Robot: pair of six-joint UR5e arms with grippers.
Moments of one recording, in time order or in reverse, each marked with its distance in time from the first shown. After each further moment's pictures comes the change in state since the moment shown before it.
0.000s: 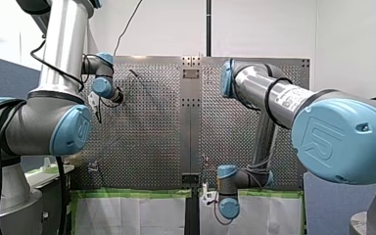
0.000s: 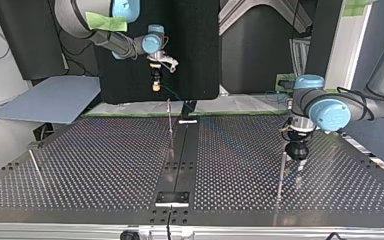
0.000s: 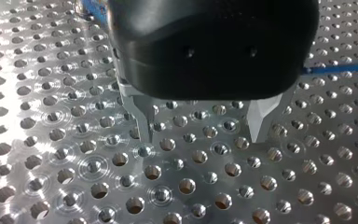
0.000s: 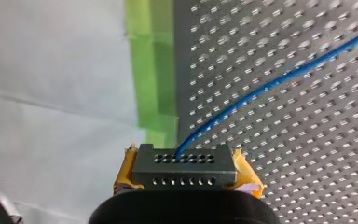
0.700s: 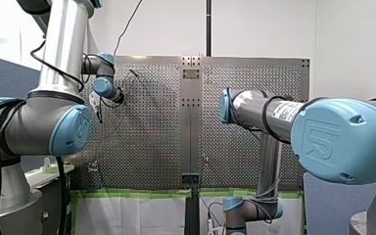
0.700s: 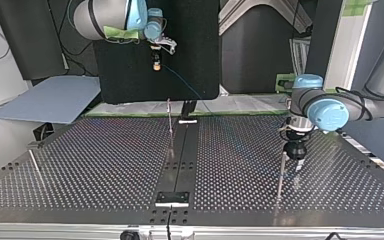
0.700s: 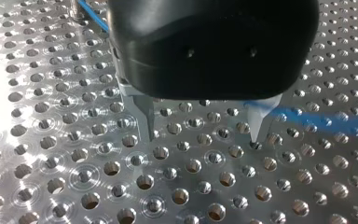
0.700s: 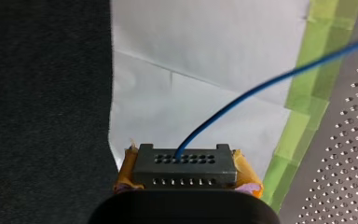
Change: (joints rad) left arm -0.008 0.000 0.000 -0.004 0.000 0.000; right arm -0.007 0.195 0.021 -0.029 -0.009 -0.026
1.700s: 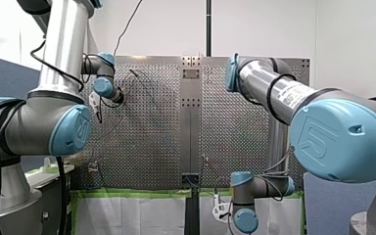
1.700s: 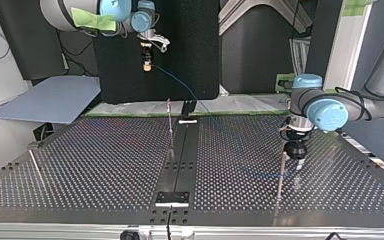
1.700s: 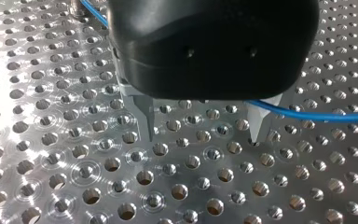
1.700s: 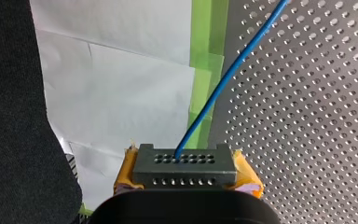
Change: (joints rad) left arm -0.003 0.000 0.000 -0.005 -0.017 -0.001; right arm -0.034 -0.270 0.289 -0.115 -0.008 0.021
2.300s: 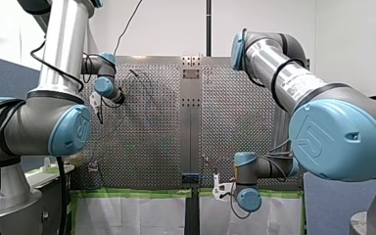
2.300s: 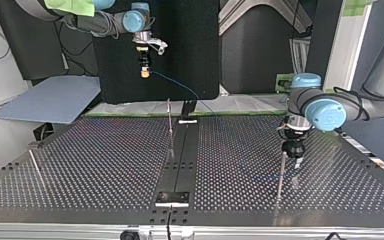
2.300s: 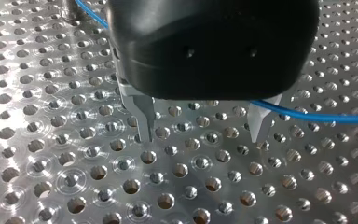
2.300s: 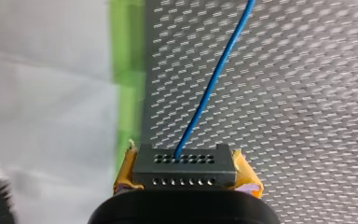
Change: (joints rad) left arm -0.010 0.000 0.000 -0.021 -0.007 0.000; right arm -0.027 -0.177 0.084 -0.023 -0.100 -0.032
